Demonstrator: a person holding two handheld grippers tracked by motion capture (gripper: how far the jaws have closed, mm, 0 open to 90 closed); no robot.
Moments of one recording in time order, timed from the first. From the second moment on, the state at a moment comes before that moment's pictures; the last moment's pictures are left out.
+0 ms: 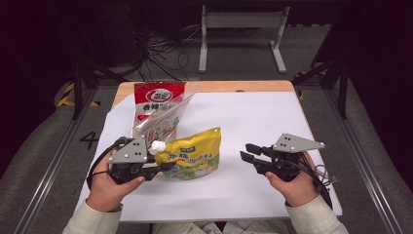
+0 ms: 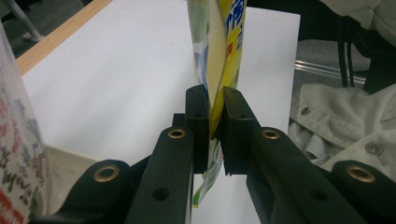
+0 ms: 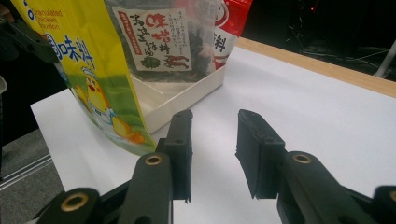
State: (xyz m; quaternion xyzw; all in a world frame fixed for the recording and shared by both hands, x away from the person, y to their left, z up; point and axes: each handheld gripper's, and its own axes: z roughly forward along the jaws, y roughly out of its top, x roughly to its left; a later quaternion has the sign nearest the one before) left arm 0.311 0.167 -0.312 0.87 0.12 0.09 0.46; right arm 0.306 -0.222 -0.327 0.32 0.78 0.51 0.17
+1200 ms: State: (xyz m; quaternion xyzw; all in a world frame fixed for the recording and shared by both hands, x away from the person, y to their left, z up) left arm 0.316 0.214 -0.299 0.85 0.19 0.16 0.47; right arm 0.312 -0.237 -0.331 0.35 0.77 0.50 0.17
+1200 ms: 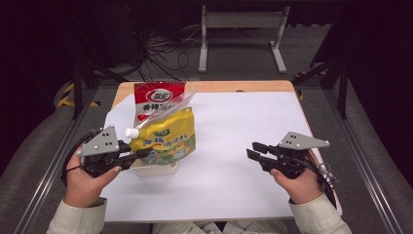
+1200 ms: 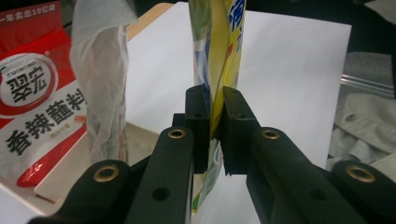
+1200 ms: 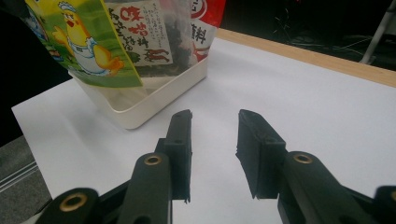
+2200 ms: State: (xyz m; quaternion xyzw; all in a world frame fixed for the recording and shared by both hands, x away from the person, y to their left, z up) left arm 0.335 0.232 -0.322 0.86 0.25 0.16 0.42; right arm 0.313 -0.247 -0.330 0.36 0.76 0.51 0.18
